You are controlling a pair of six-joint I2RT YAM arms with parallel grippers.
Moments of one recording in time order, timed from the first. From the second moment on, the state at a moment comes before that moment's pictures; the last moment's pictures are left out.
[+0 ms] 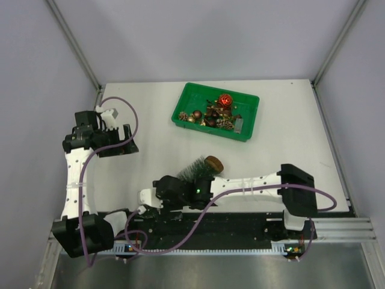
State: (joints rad) left arm 0.23 1.14 1.16 -1.02 0.39 0.05; right arm 1.44 1.74 1.32 -0.37 0.07 -0.37
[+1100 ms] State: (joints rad) left arm 0.23 1.10 1.16 -1.02 0.32 0.04; right arm 1.27 1.37 1.07 -0.05 0.16 -0.16
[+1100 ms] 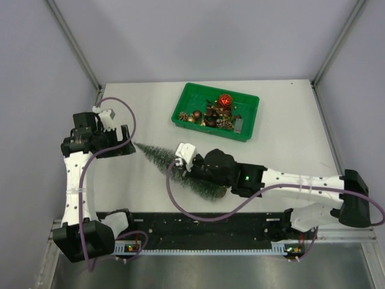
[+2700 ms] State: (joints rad) left arm 0.23 1.06 1.16 -1.02 0.46 0.01; right arm 1.23 1.04 1.06 -0.45 0.72 -0.40
